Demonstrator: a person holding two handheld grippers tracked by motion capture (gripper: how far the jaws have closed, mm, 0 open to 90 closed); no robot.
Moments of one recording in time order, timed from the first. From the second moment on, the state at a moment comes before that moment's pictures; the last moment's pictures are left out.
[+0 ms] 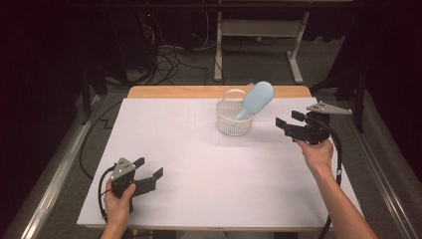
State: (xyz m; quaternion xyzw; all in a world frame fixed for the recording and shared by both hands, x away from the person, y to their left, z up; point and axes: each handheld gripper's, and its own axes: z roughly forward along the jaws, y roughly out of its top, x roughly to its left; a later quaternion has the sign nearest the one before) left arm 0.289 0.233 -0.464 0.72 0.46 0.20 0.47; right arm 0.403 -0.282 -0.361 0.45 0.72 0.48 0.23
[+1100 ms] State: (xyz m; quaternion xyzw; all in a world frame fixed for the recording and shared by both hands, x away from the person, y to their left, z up) left arm 0.288 0.236 -0.464 0.72 0.47 0.20 0.47; right arm 0.383 -0.303 -0.362 0.45 0.71 0.49 0.24
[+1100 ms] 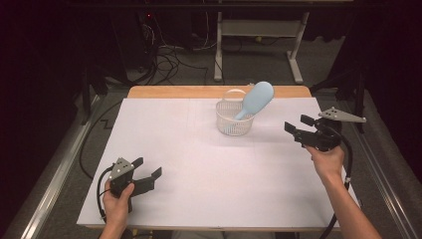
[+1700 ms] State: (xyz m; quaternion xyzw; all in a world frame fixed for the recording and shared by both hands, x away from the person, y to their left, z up) left arm 0.288 0.239 -0.464 0.72 0.47 0.20 0.48; right arm 0.370 -0.309 -0.366 0.44 0.71 0.49 0.25
